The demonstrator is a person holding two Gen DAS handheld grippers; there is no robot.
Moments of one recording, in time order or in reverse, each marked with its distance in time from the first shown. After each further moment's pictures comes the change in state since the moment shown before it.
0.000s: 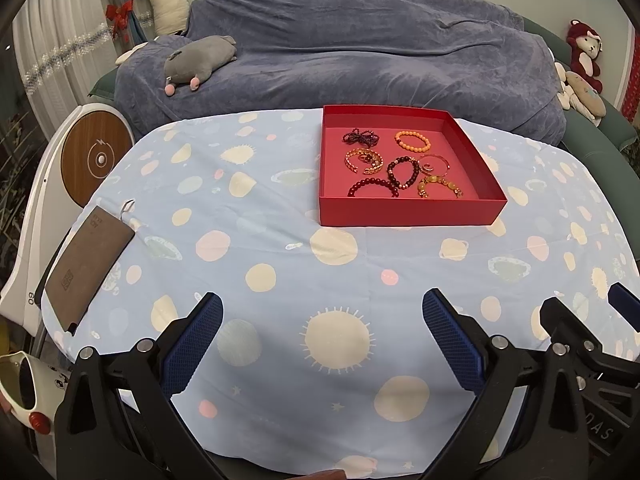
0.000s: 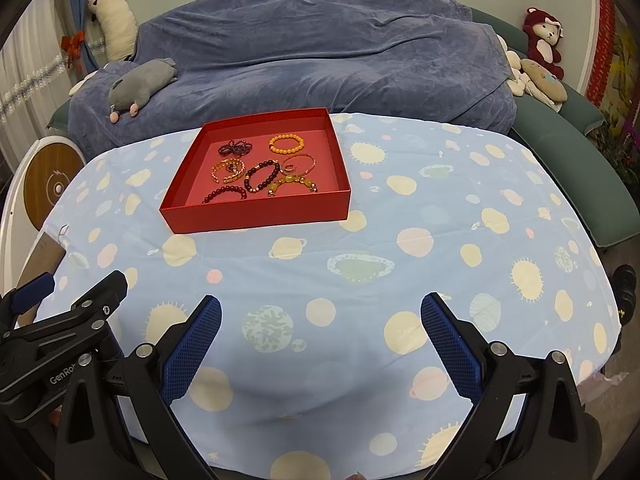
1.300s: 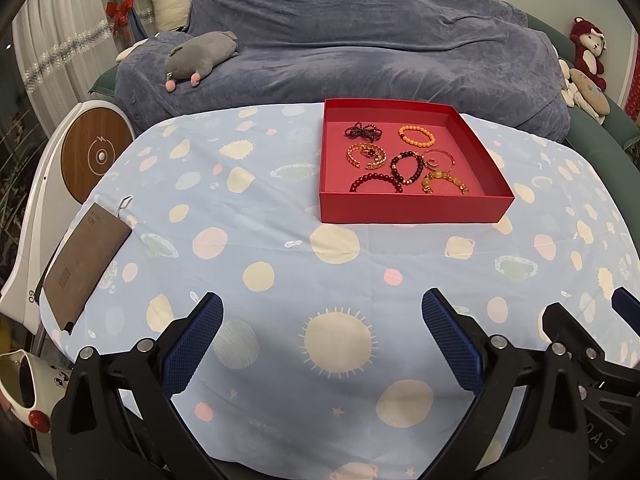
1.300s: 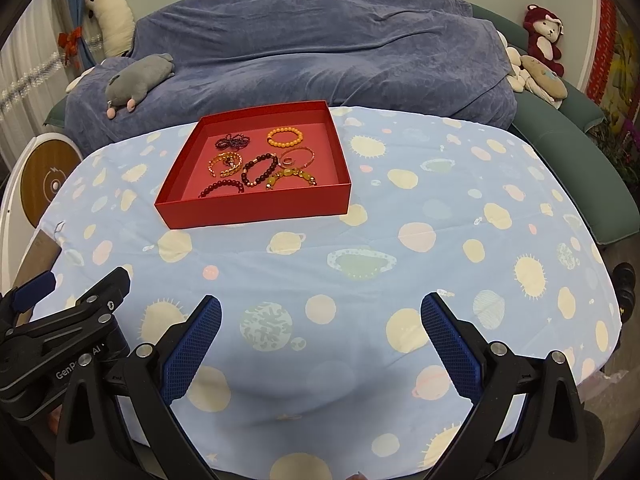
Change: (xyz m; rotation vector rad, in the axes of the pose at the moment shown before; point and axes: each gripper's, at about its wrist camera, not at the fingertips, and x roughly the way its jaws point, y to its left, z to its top) left arm 0.011 -0.004 0.000 0.002 0.014 0.014; right arm 0.002 0.001 -0.004 0.000 0.011 -0.003
